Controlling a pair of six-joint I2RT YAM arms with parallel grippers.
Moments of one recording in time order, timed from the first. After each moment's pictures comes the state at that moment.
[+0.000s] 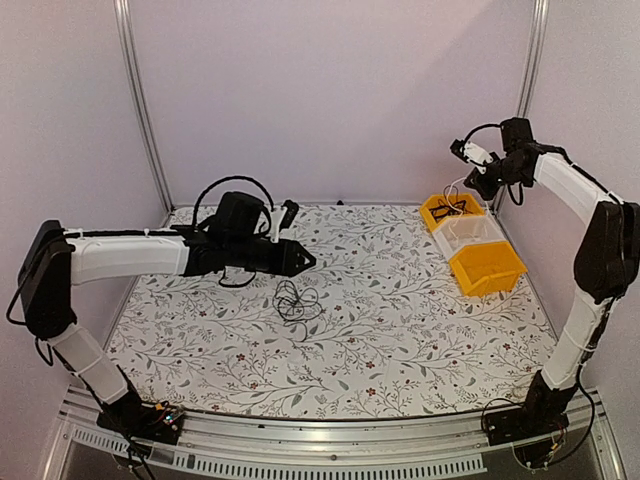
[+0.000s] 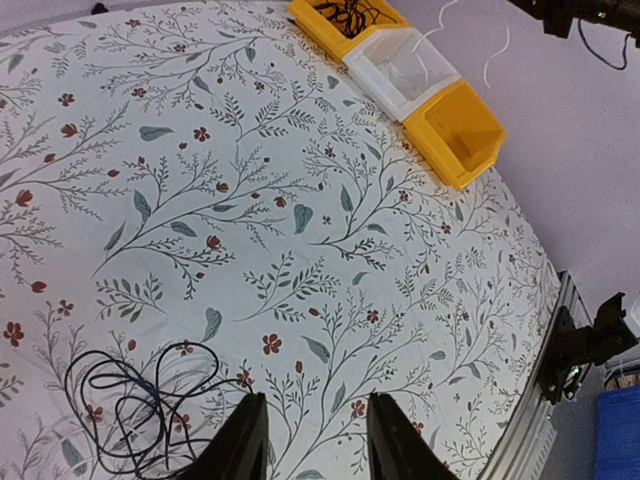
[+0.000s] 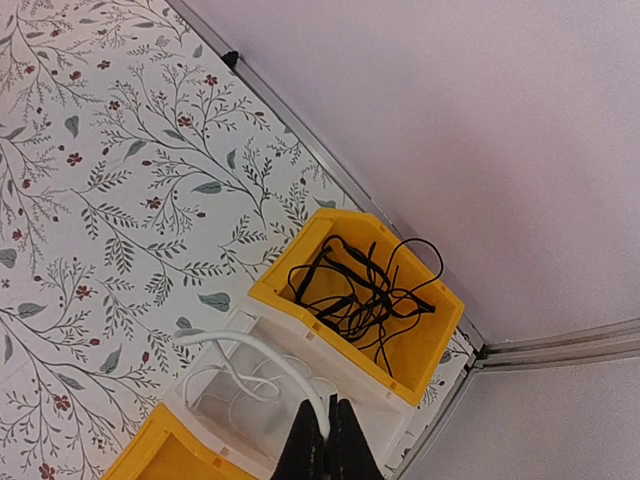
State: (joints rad) left arm -0.73 1.63 1.07 -0.04 0.26 -0.44; right arm 0.06 1.82 1.75 -0.65 -0.27 -0.78
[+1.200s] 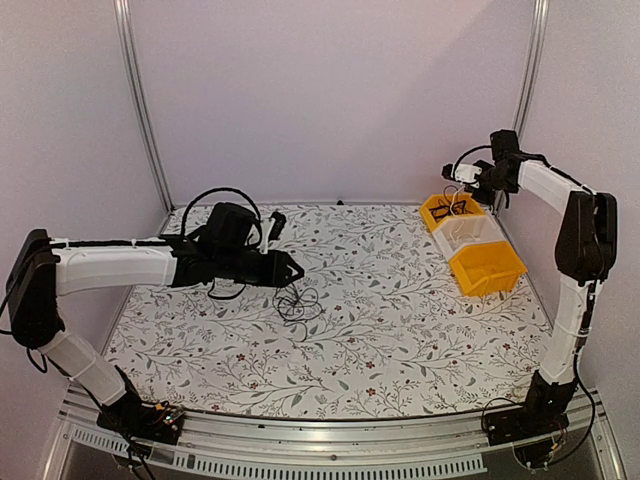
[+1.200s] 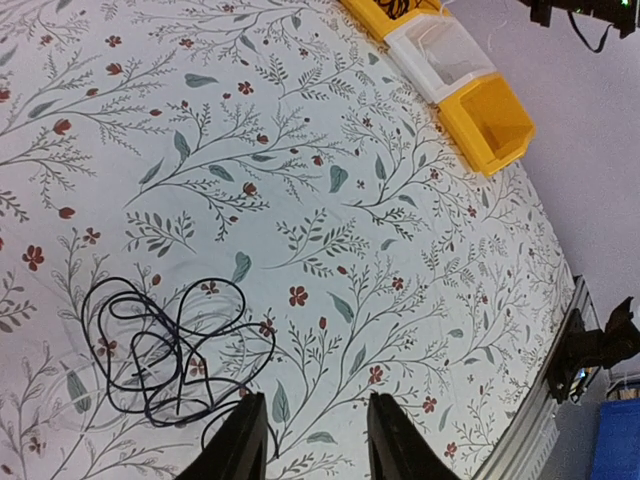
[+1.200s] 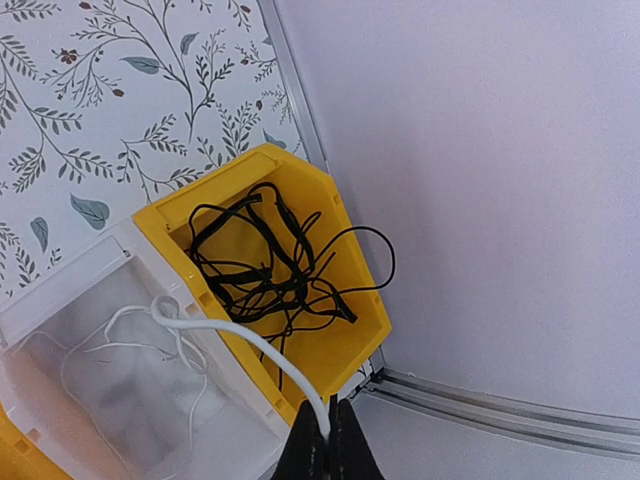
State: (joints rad) left arm -0.75 1.53 0.97 -0.09 0.19 -0.51; right arm 0.03 2.04 1.84 -0.53 -0.14 -1.27
